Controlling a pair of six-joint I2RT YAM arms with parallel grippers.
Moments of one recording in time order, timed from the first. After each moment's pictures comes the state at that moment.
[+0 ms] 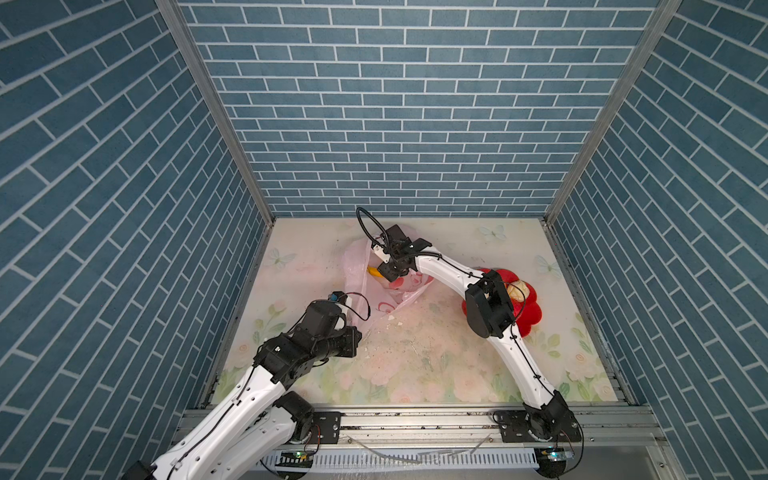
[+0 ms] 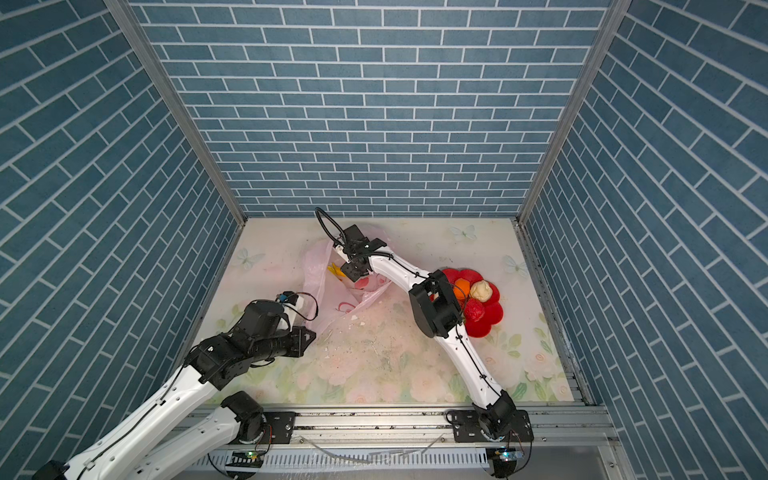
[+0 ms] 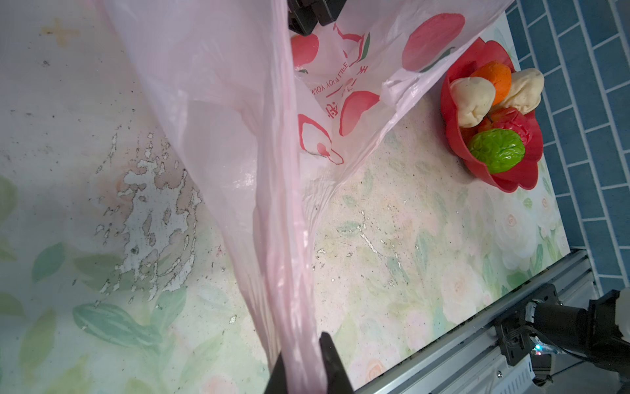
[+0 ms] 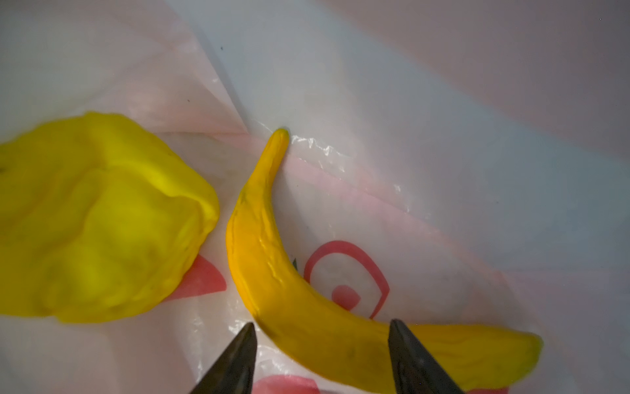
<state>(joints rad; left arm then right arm) -0.59 0.74 0.66 -0.76 0.15 -0.53 0.78 2.53 2.27 -0.74 -0.02 -0.26</state>
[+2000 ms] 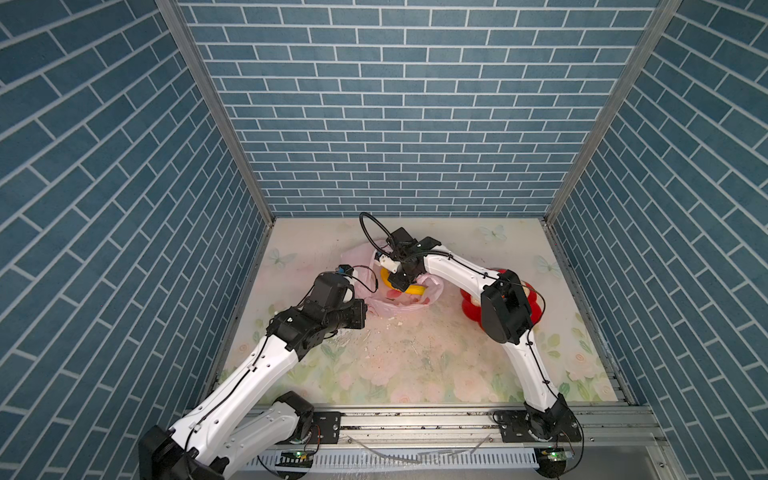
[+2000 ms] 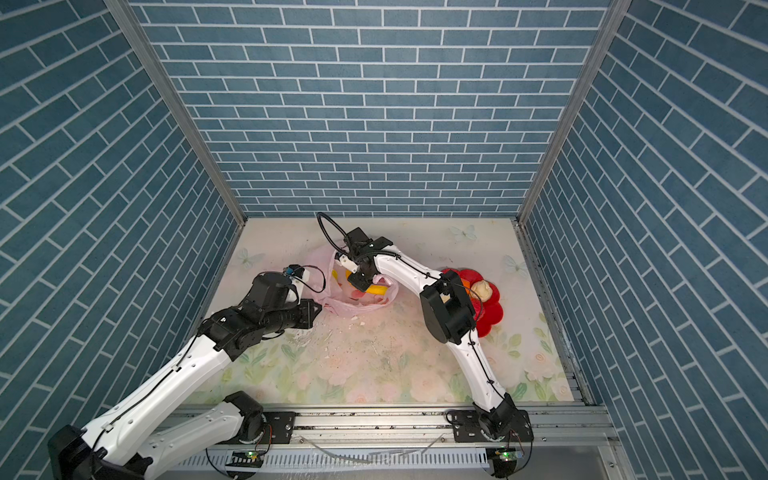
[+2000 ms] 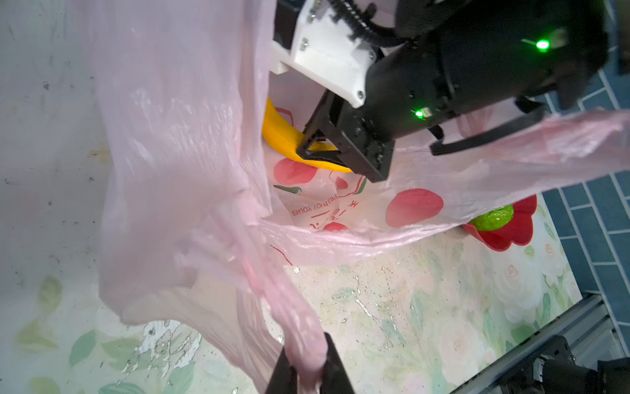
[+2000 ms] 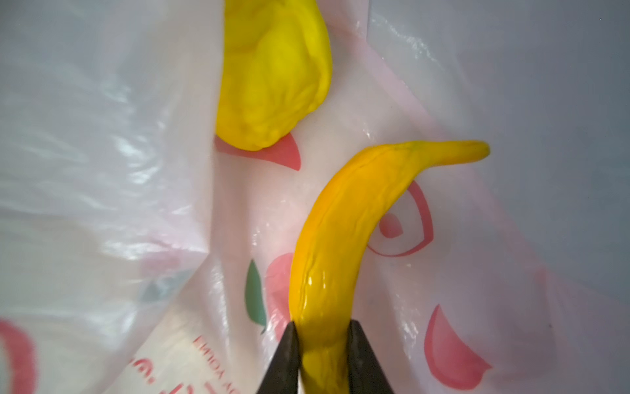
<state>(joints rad) -0.53 0.96 0.85 -0.67 0.08 -0.46 0.81 2.25 1.99 -0.88 -0.11 -0.26</state>
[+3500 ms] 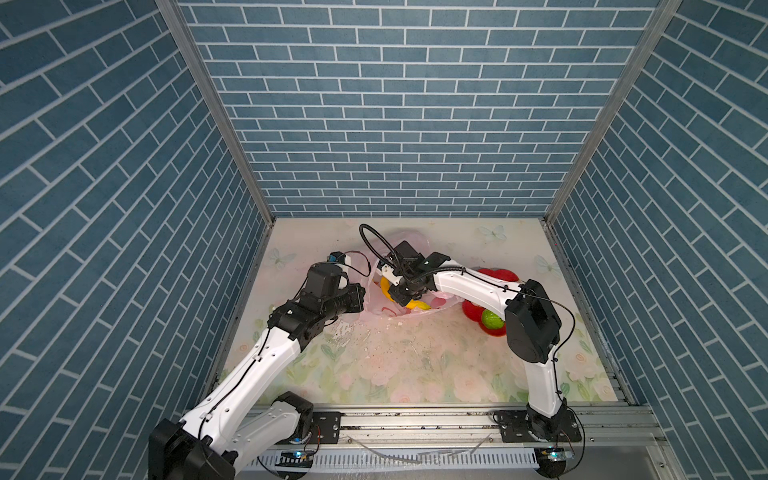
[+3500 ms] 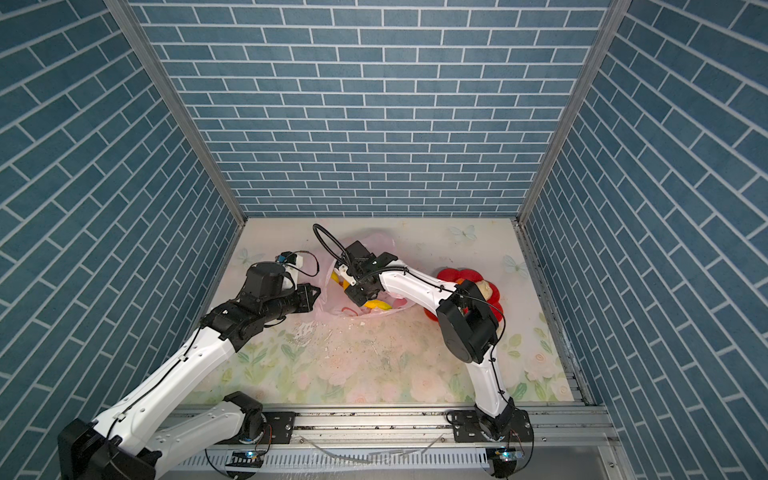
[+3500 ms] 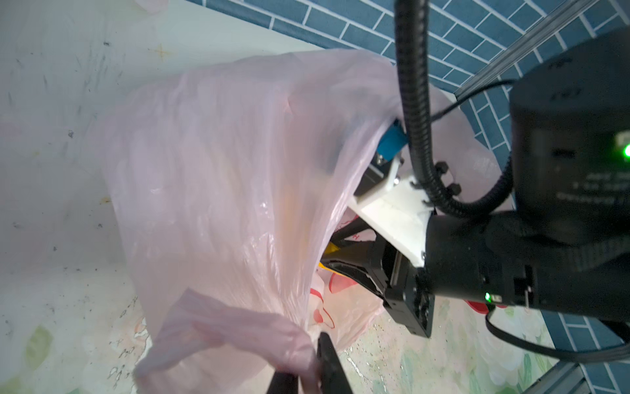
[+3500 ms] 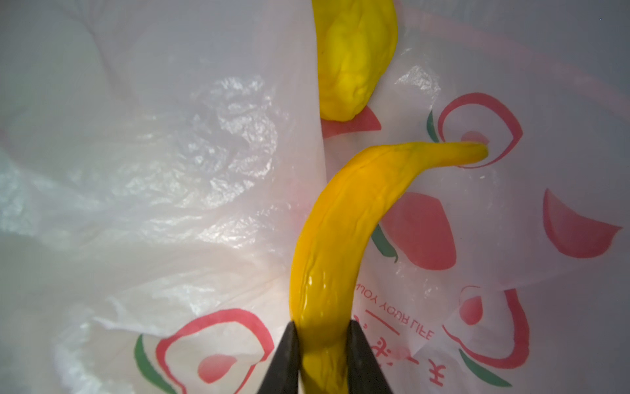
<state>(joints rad) -0.44 1.02 0.87 -0.50 0.10 -0.50 0.89 2.03 1.67 -0.74 -0.10 -0.08</state>
